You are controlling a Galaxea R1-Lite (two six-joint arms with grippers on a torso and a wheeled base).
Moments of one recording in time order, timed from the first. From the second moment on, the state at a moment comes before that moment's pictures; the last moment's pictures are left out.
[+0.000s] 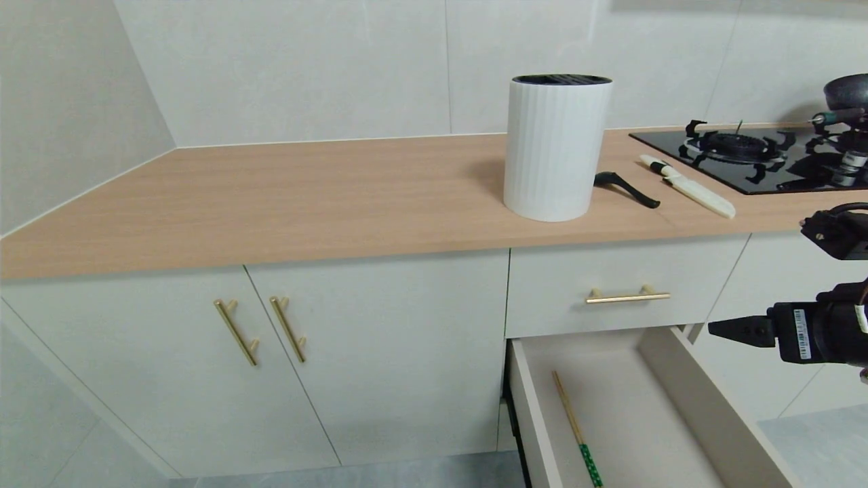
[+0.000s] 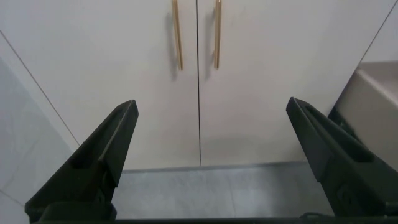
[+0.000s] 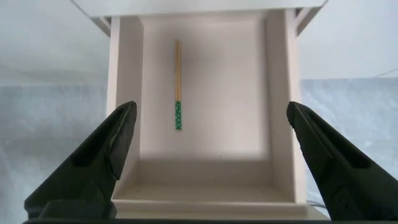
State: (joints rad) left arm 0.01 0.00 0.00 0.00 0.02 0.00; right arm 0.23 1.32 -0.85 0.18 -0.10 0.13
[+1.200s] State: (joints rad) left arm 0.01 0.00 0.00 0.00 0.02 0.00; right arm 0.18 1.38 -0.85 0.05 -0.02 0.05
